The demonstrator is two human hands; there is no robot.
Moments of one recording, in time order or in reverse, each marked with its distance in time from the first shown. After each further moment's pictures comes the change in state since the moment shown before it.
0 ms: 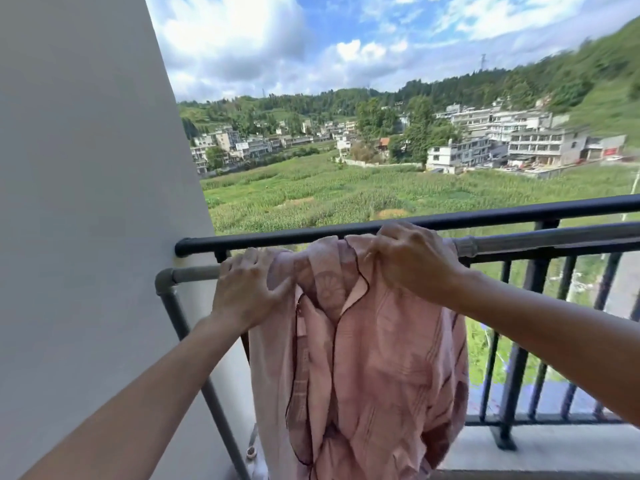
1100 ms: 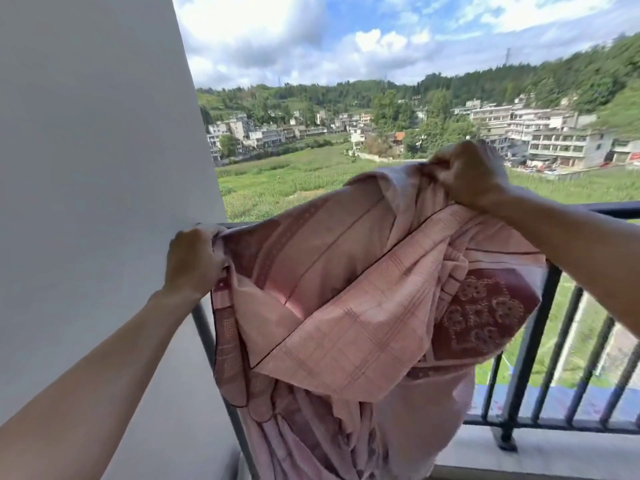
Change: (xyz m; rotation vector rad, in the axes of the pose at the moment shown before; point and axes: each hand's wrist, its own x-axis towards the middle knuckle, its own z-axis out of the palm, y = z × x) left_hand -0.001 -0.062 -0.048 -0.081 0.290 -0.184; right_hand 0.063 0.076 -0.047 0.080 0.120 0.375
